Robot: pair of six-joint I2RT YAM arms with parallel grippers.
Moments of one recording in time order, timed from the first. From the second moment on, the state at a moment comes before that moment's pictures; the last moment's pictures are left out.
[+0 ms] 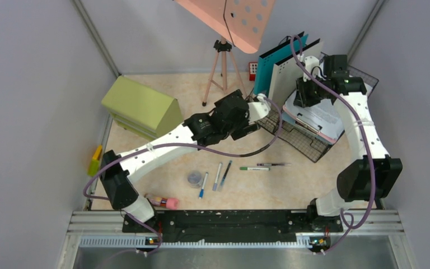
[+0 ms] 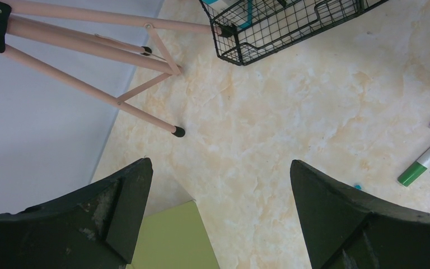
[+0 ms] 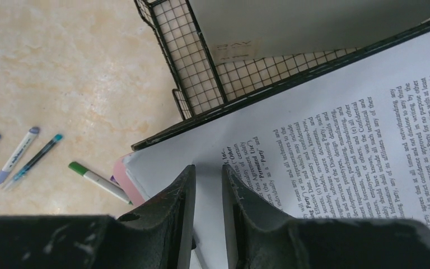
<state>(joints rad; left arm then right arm) -0.99 1.60 1.54 -0.52 -0.41 0.44 0.03 1.53 1.59 -0.93 -0.35 -0.31</state>
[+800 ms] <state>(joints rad) -0.83 1.46 1.43 -0.49 -0.34 0.37 0.04 1.49 1.53 -0.86 -0.27 -0.33</state>
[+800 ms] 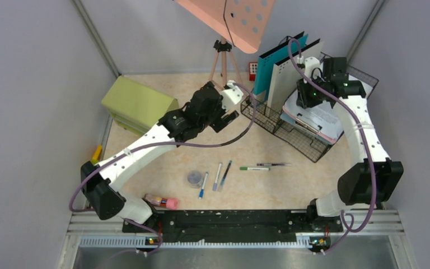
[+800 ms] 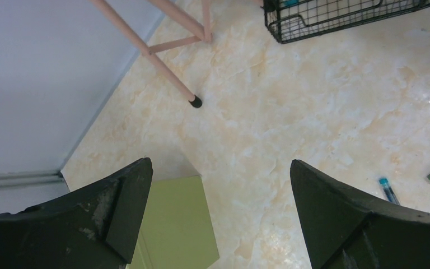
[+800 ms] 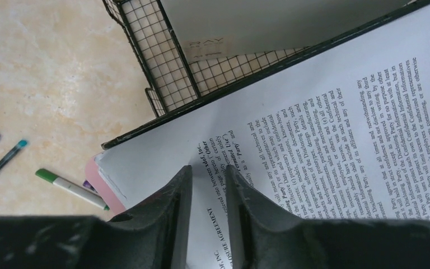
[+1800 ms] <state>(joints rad) -0.66 1.17 1.18 -0.55 -0.22 0.29 -0.16 0.86 1.43 -1.06 -0.10 -0.21</state>
